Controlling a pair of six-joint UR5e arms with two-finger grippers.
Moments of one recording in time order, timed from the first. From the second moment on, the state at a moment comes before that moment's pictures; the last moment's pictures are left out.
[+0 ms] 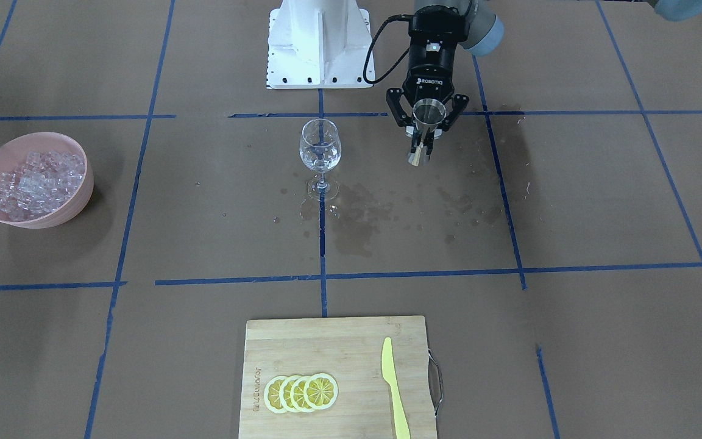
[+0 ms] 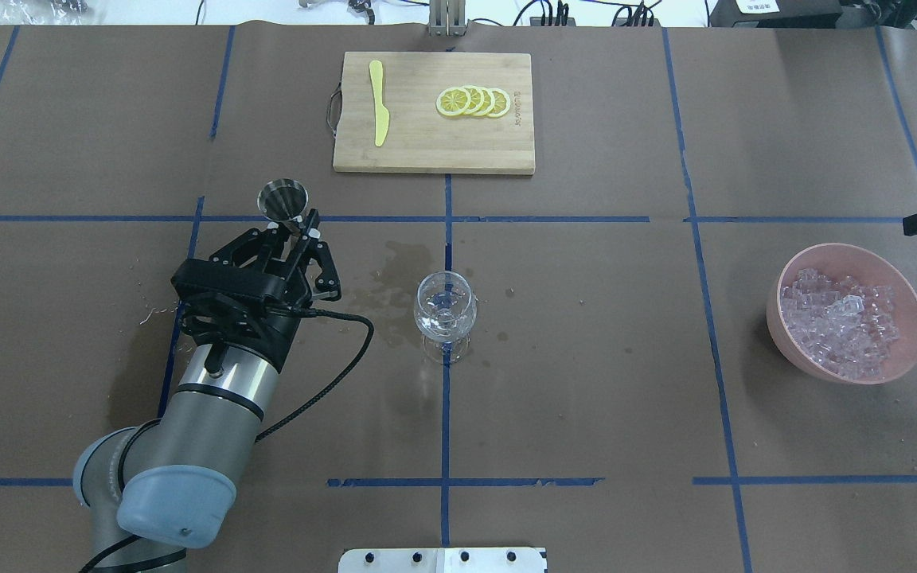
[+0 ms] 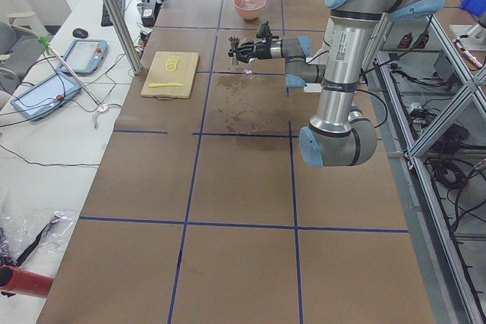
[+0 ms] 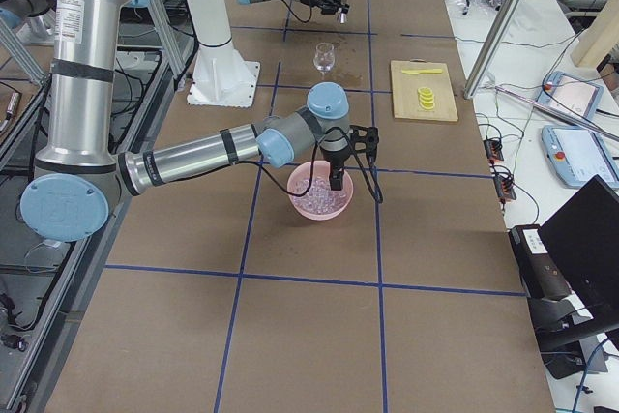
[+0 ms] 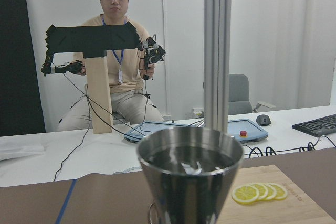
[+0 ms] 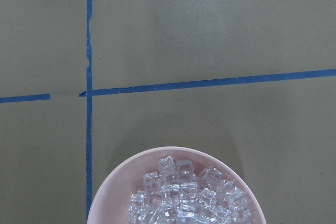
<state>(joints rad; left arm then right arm) -0.19 -1.92 -1.88 -2.40 -0.49 -0.80 1.25 -1.71 1.99 -1.27 2.34 0.71</state>
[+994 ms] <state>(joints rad) -0.10 -2.01 -1.85 -2.37 -0.49 -0.61 1.25 -1.71 1.99 -1.27 2.34 0.71</state>
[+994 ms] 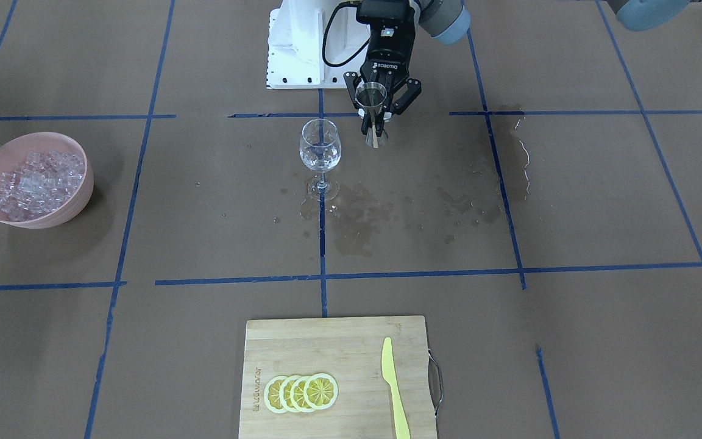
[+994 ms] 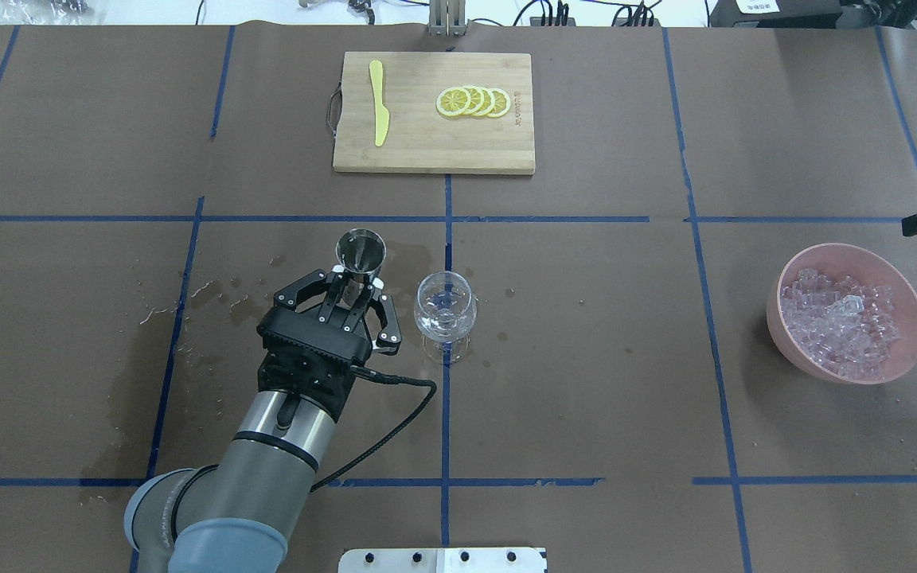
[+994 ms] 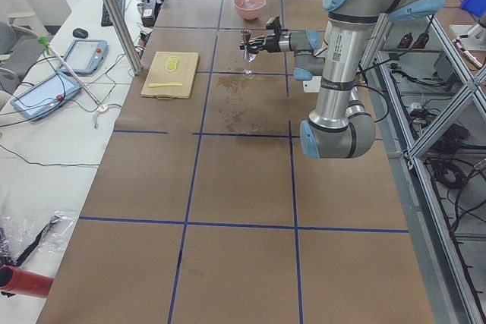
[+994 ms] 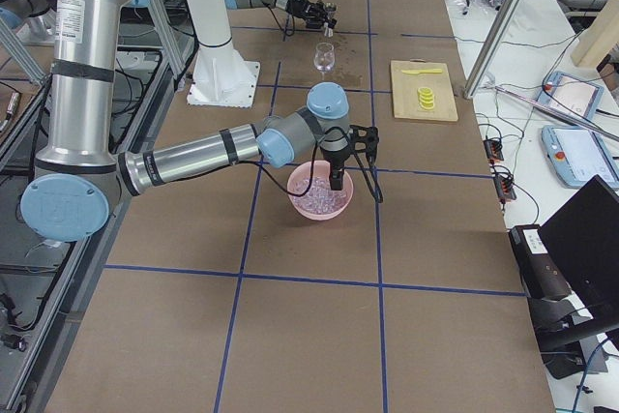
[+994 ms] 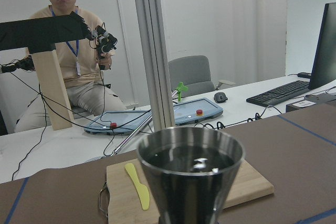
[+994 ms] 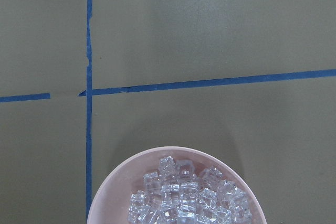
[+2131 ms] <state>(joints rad) -0.09 -2.05 -1.85 -2.26 -0.40 -0.13 1.24 -1.70 1.99 -1.27 2.34 0.71</state>
